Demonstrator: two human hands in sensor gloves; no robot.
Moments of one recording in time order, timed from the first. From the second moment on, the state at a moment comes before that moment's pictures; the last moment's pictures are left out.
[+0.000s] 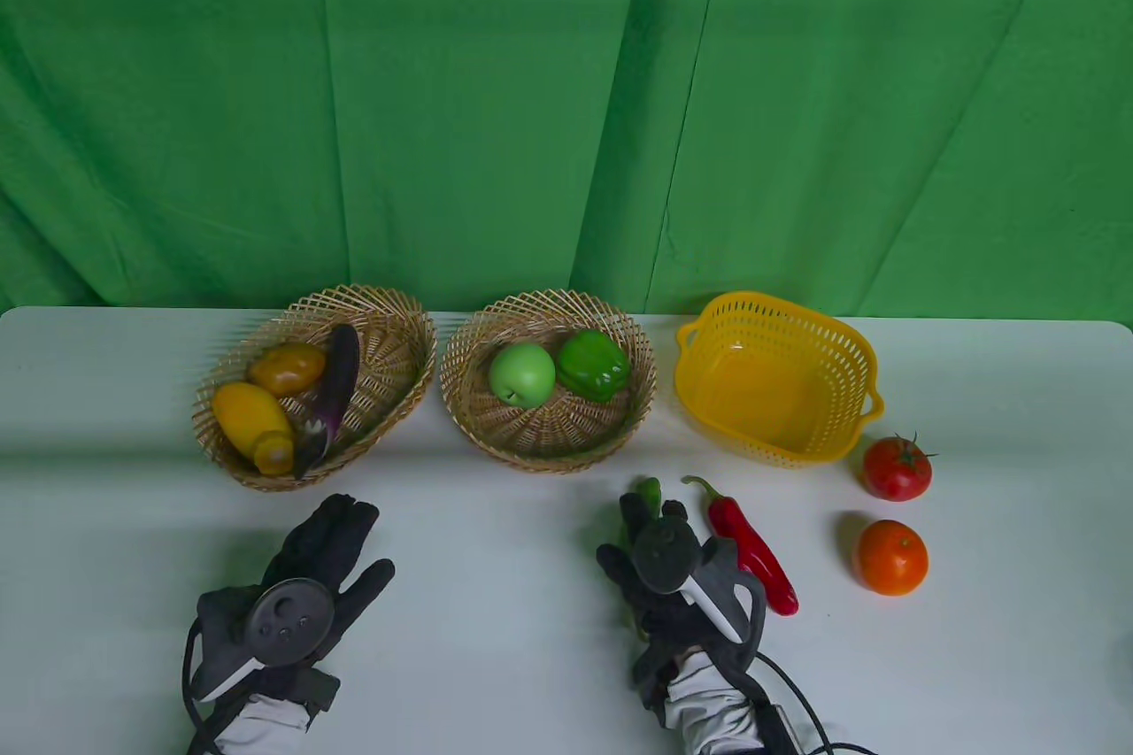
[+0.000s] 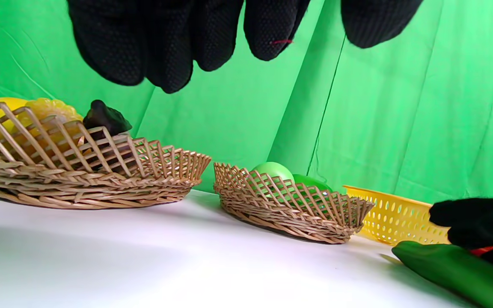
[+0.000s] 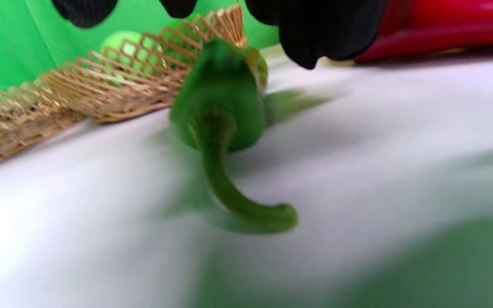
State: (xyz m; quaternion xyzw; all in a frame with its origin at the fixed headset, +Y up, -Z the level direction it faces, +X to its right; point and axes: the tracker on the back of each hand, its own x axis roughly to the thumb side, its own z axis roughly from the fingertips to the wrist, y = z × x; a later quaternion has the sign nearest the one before) left_hand -0.258 -0.714 -0.260 0.10 -0.11 0.14 0.98; right_hand 0.108 -0.756 -0.327 0.00 0.11 0.98 0.15
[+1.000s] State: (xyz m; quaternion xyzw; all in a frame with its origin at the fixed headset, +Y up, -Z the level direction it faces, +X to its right) left_hand -0.260 -0.708 -0.259 0.11 -0.11 0.15 0.98; right_hand 0.088 -0.751 -0.332 -0.02 0.07 1.00 0.05
